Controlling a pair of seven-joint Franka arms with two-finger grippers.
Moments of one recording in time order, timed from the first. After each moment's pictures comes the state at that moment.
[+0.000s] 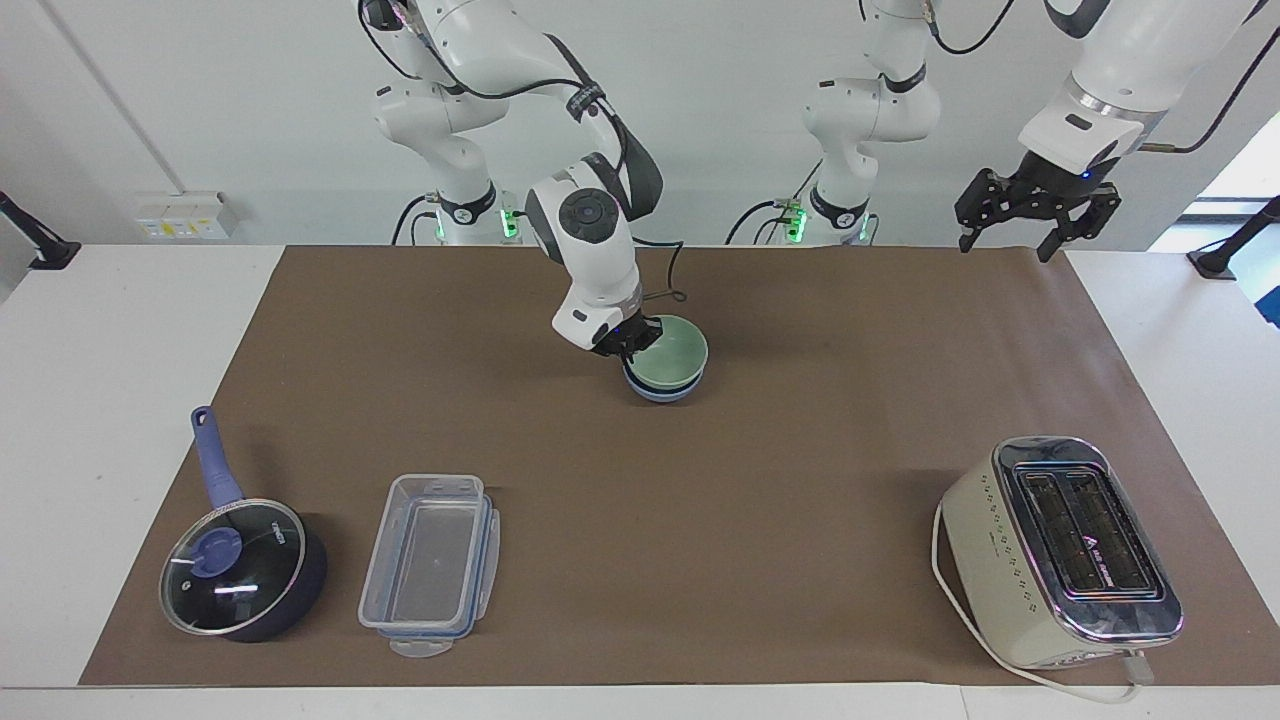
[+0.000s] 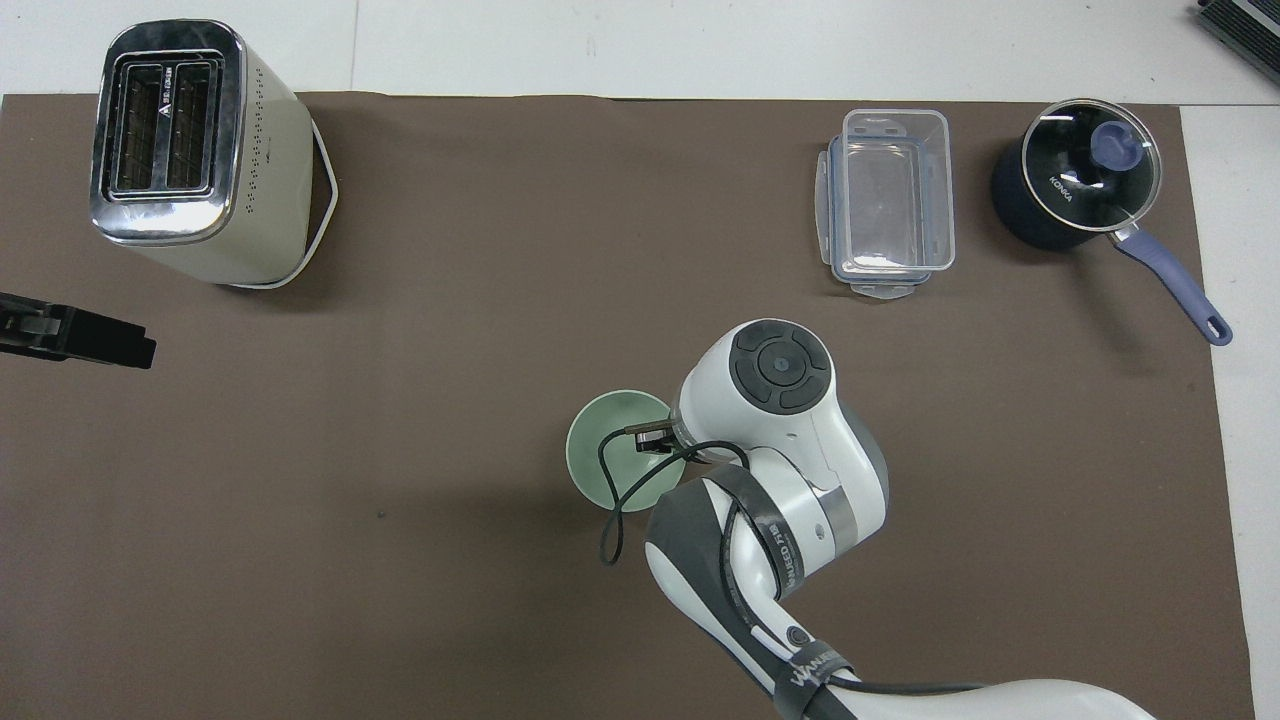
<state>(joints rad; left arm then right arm) -0.15 -0.04 0.06 -1.53 -0.02 1.49 0.12 0.40 0.24 0.17 -1.97 0.14 2.16 0.39</state>
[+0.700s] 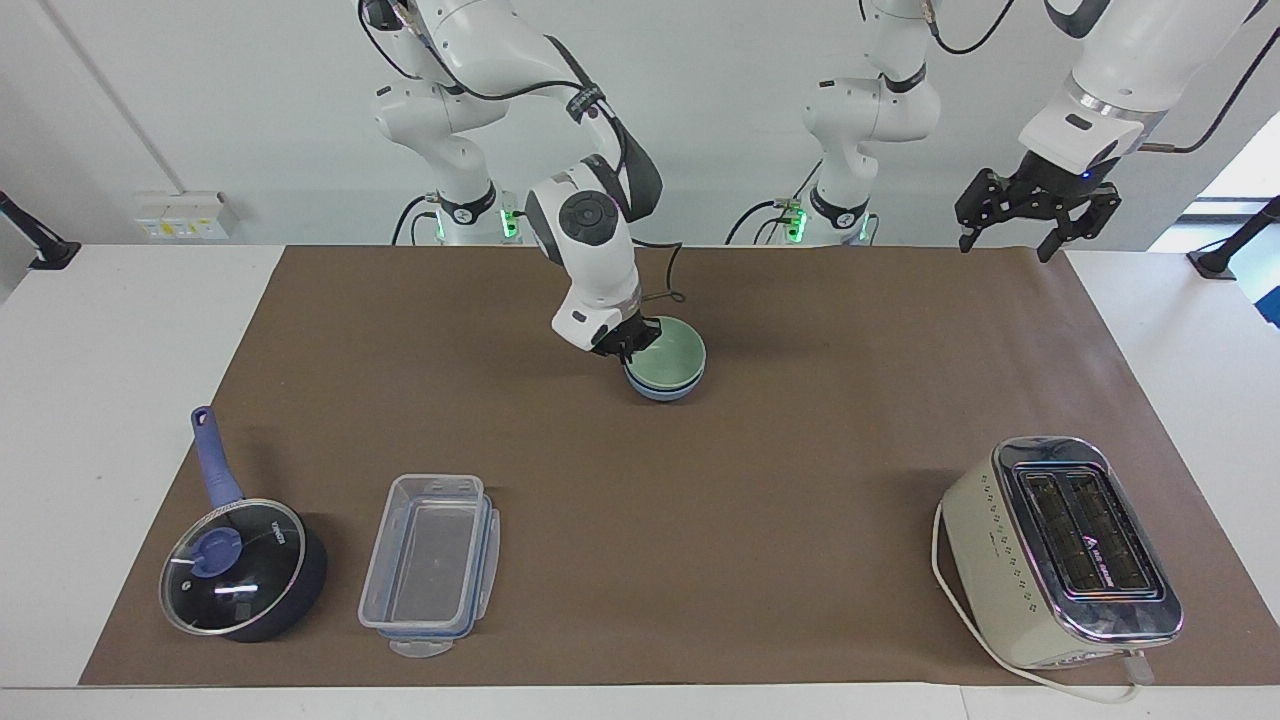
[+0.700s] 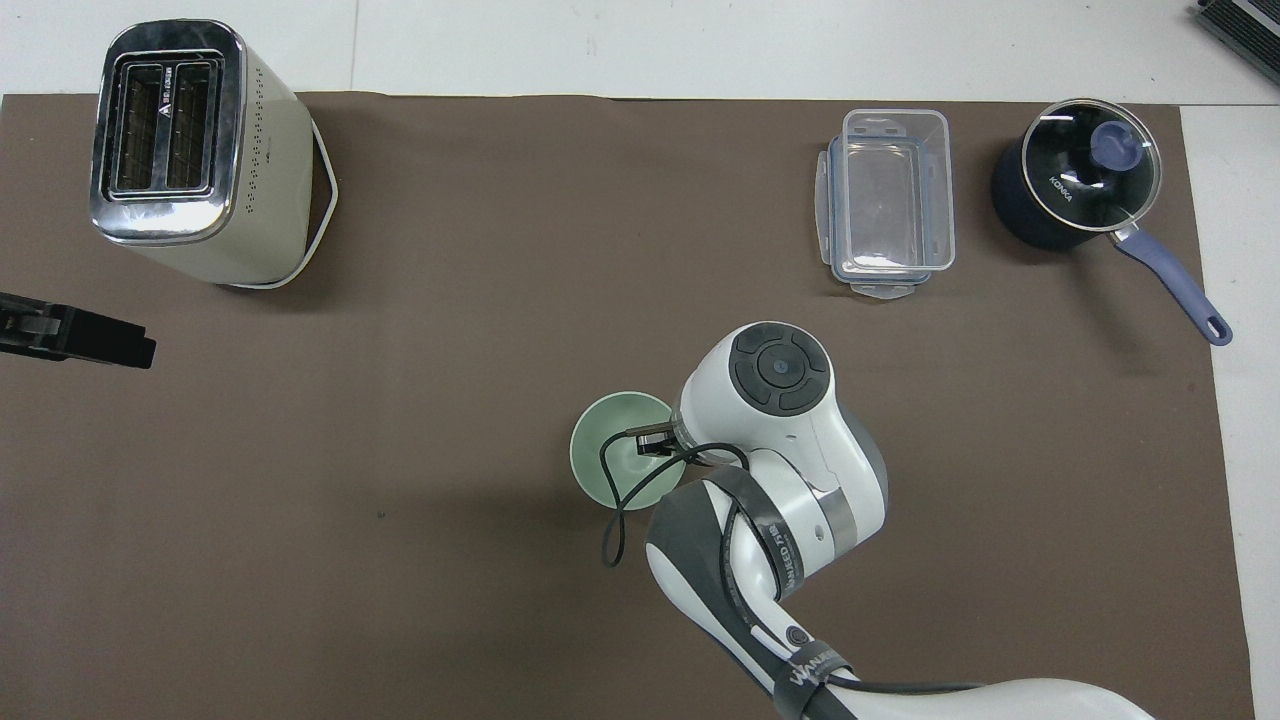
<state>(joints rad) -0.15 -0.04 0.06 -1.53 -0.02 1.49 0.12 0.40 0.24 0.17 -1.97 0.14 2.16 0.39</state>
